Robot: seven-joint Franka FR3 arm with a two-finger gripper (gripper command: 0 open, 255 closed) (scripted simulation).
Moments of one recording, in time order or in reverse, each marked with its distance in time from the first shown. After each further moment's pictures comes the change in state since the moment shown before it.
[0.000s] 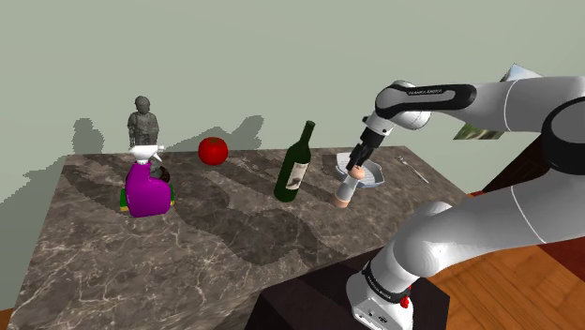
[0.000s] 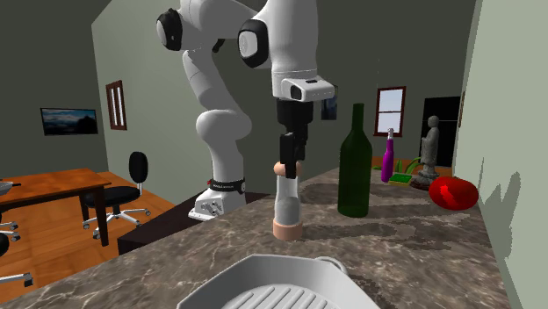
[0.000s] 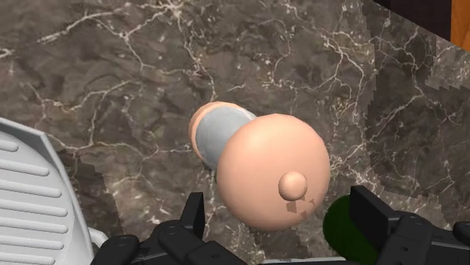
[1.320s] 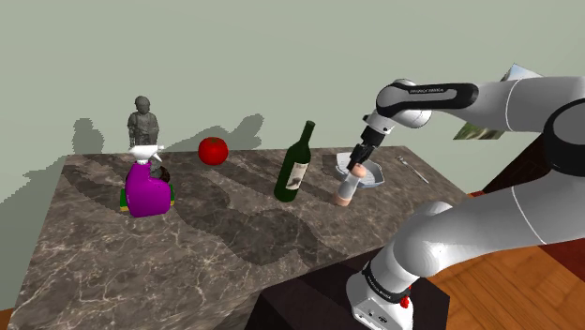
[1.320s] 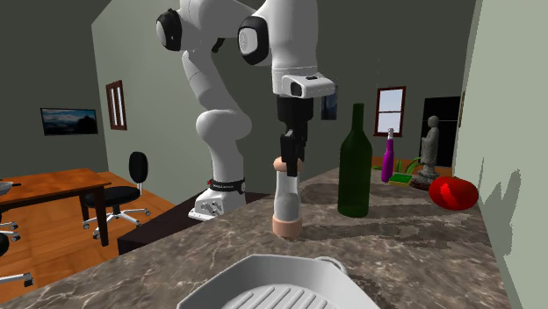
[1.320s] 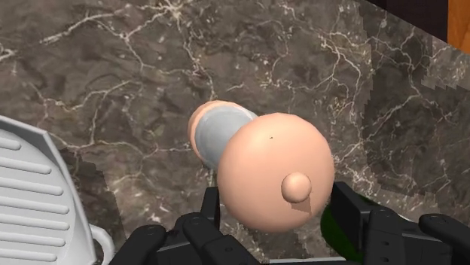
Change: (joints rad) arm -0.001 -0.008 0.006 0.009 -0.001 -0.016 0.006
